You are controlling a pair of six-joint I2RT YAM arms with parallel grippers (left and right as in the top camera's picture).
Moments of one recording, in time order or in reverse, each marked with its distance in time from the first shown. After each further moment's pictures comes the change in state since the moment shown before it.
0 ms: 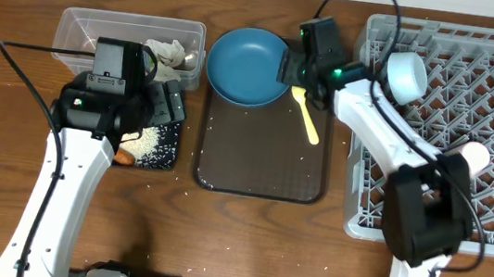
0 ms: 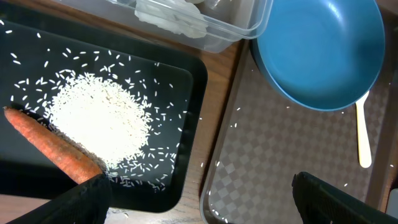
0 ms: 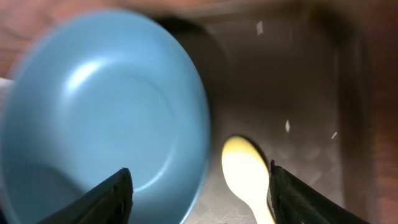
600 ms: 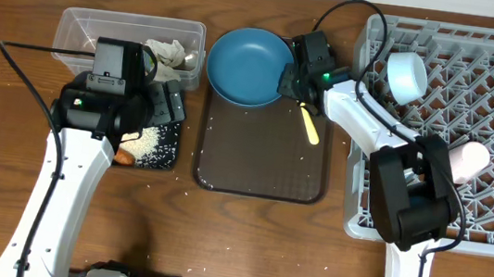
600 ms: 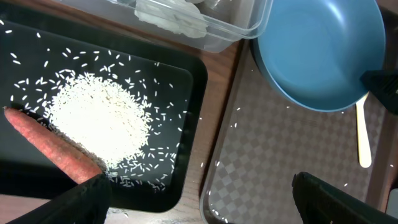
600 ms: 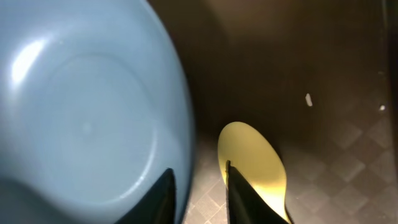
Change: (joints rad) left arm 0.000 0.000 0.000 0.000 0.000 0.000; right arm 0.000 0.098 -0.002 0.015 -0.032 0.092
